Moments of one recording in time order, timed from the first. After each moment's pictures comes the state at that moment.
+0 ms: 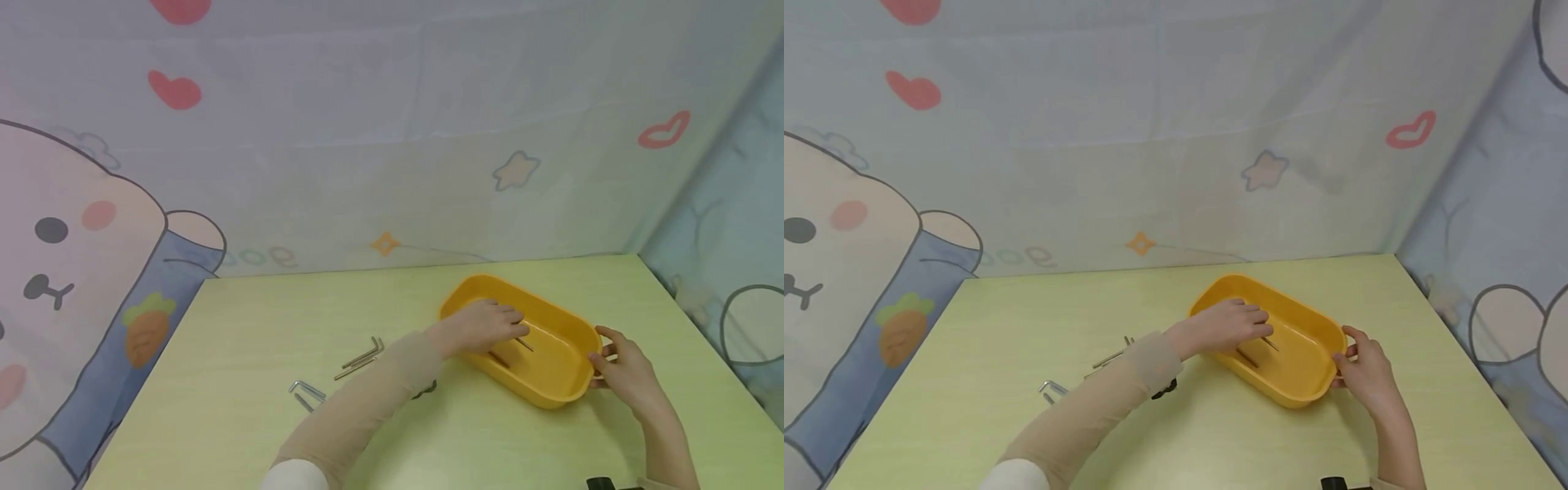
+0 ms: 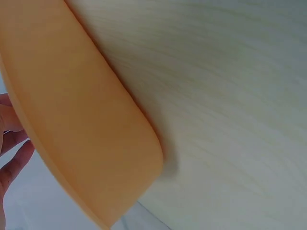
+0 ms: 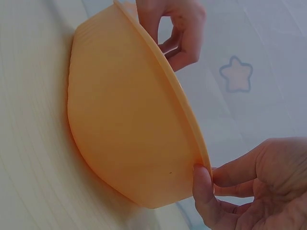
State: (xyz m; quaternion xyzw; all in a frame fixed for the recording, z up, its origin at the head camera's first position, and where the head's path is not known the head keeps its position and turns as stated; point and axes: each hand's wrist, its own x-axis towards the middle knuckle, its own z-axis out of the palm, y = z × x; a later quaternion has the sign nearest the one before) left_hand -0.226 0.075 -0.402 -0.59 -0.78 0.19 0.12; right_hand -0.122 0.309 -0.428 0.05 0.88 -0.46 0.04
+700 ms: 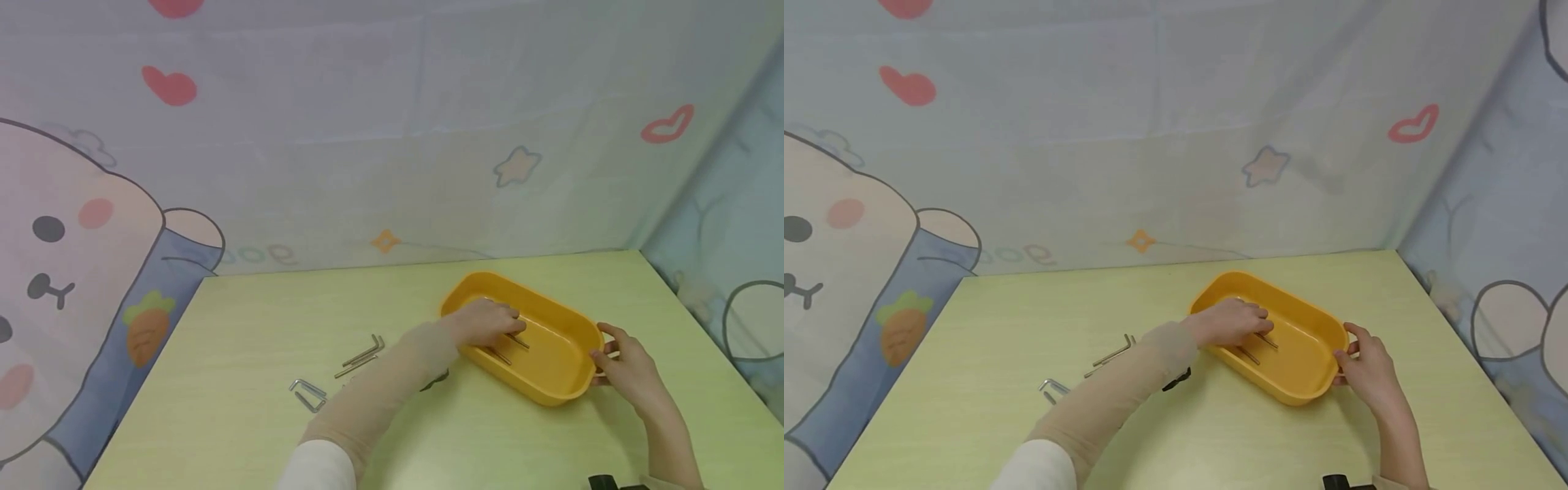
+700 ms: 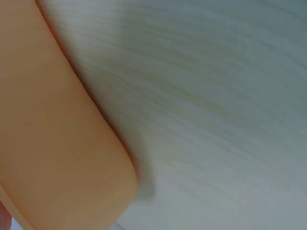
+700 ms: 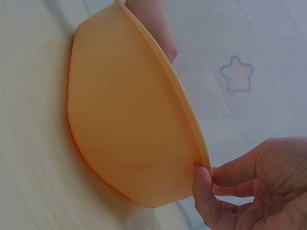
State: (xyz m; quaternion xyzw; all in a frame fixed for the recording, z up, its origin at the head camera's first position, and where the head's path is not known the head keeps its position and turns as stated) left_hand -0.247 0.089 -0.425 -0.57 -0.81 0.13 0.03; right_hand -0.118 0.311 -0.425 0.04 0.89 -0.45 0.04
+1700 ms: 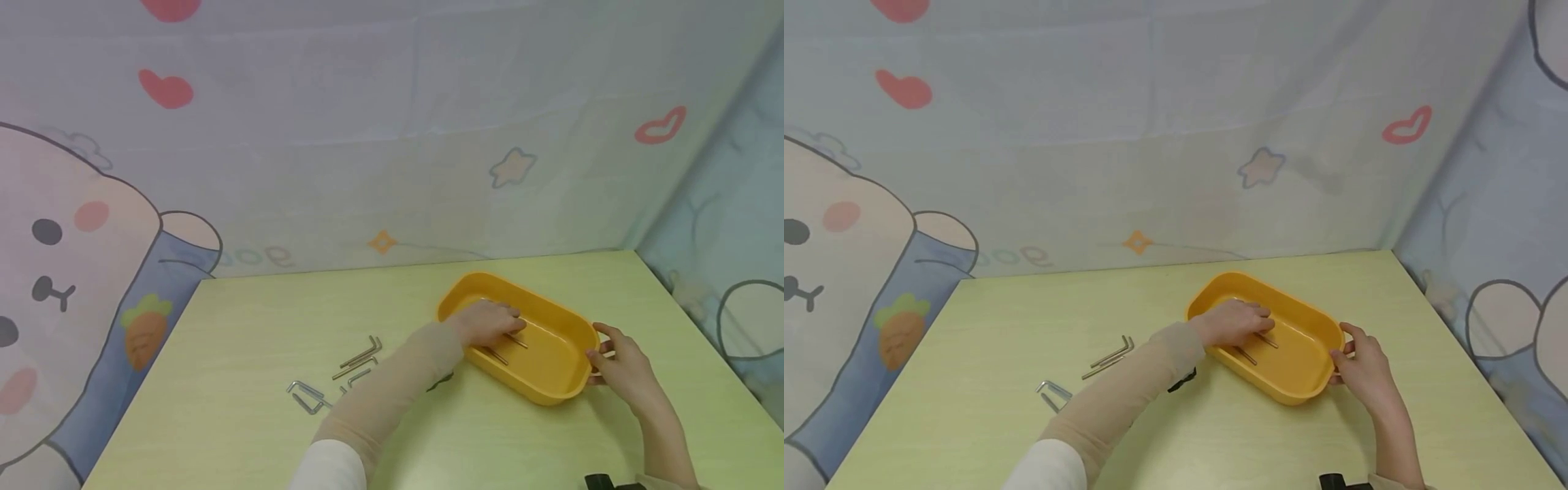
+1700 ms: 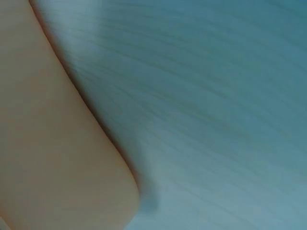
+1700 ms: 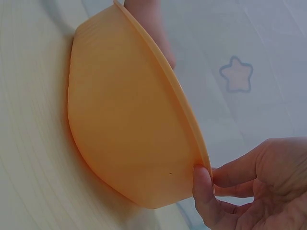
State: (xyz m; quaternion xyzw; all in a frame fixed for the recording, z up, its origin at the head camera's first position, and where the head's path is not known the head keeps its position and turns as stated) left_hand -0.251 0.095 -0.438 -0.55 -0.82 0.12 0.02; right_hand -0.121 0.307 -0.426 0.05 0.89 -0.45 0.05
